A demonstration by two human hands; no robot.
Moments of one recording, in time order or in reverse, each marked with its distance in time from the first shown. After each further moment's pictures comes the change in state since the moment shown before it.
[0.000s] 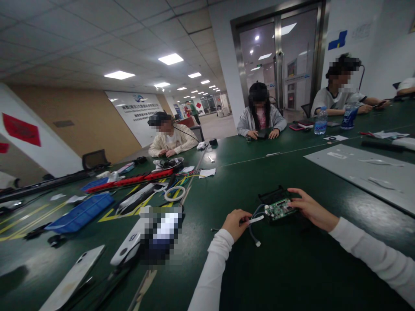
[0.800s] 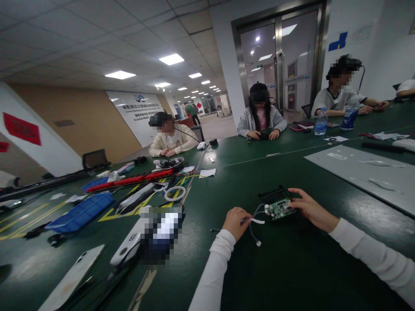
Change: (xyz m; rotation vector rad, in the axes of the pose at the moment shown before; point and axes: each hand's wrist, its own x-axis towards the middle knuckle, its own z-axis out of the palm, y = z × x) left_hand 0.001 0.005 0.000 0.082 0.065 -0.009; right_hand 0.001 0.000 0.004 0.028 0.036 -0.027
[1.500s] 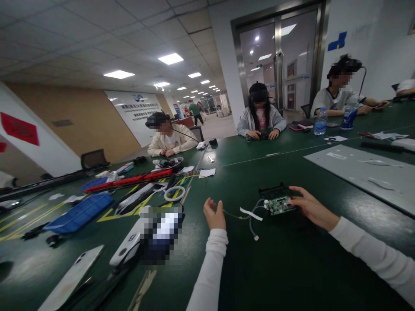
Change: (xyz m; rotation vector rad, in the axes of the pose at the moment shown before) left_hand 0.004 -0.038 0.001 -0.473 0.917 -0.607; right_hand 0.006 0.000 -0.003 0.016 0.040 -0.014
